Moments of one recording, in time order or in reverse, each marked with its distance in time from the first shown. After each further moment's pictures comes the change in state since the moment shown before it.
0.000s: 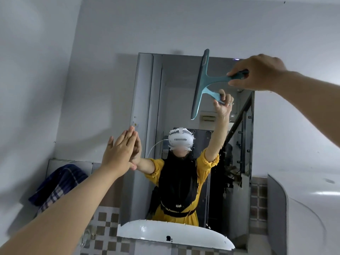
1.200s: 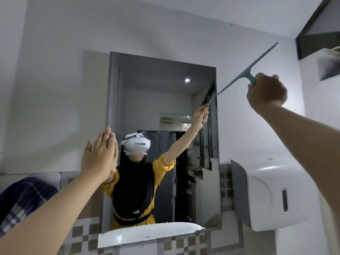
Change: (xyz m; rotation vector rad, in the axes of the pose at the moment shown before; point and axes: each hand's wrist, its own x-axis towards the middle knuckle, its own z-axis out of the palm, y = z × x) left_hand 0.002 -0.003 0.011 0.017 0.009 0.035; right_hand -0.088 0.005 -0.016 -0.274 0.209 0.815
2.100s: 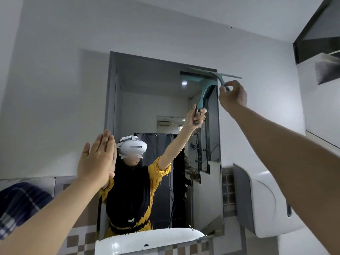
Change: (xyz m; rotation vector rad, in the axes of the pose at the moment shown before) left_hand -0.002 0.001 0.000 -0.021 0.021 0.002; right_hand -0.013 -0.067 0.040 0.702 -0.124 0.168
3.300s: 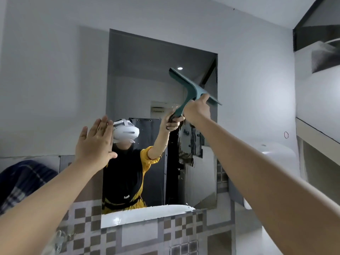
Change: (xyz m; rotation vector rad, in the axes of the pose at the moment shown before) left_hand -0.011 -0.016 0.006 0.101 -0.039 0.011; right_hand -0.118 -0.033 0.054 -0.018 -0.323 0.302
